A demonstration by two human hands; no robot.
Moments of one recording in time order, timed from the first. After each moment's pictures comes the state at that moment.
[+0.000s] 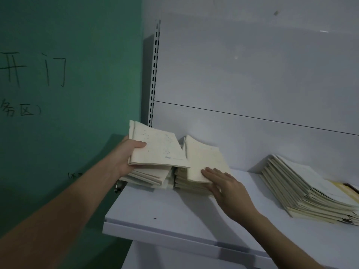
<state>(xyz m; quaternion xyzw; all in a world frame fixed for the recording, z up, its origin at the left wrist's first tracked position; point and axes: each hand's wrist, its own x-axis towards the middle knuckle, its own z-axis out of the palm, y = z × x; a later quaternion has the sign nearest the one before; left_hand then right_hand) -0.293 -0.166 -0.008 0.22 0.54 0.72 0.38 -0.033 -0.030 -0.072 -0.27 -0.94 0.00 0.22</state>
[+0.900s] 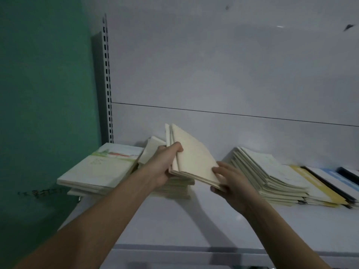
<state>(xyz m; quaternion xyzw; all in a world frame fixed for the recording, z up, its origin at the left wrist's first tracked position) -0.141 -0.057 0.002 0.29 0.55 0.63 0.47 0.035 0.006 -0.034 -0.35 -0.52 0.68 0.38</state>
